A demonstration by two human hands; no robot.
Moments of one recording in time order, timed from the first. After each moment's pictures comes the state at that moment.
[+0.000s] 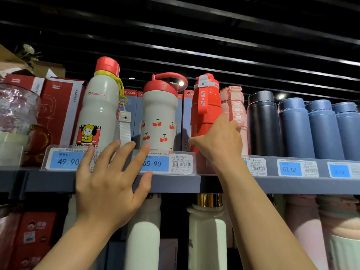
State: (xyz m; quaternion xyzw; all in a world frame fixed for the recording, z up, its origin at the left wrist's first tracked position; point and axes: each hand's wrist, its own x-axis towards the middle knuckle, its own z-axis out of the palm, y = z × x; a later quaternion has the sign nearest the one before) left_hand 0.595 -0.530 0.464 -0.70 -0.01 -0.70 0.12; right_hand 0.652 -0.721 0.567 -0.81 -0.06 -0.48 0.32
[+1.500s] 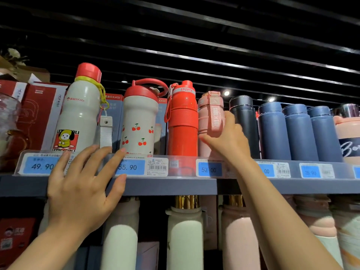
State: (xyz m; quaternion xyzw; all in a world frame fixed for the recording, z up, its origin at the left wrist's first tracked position) left_hand 0.593 -0.533 0.464 -0.70 -0.01 -0.71 0.11; right_hand 0.668 -0.795 0.571 -0.81 -0.11 -0.47 0.34
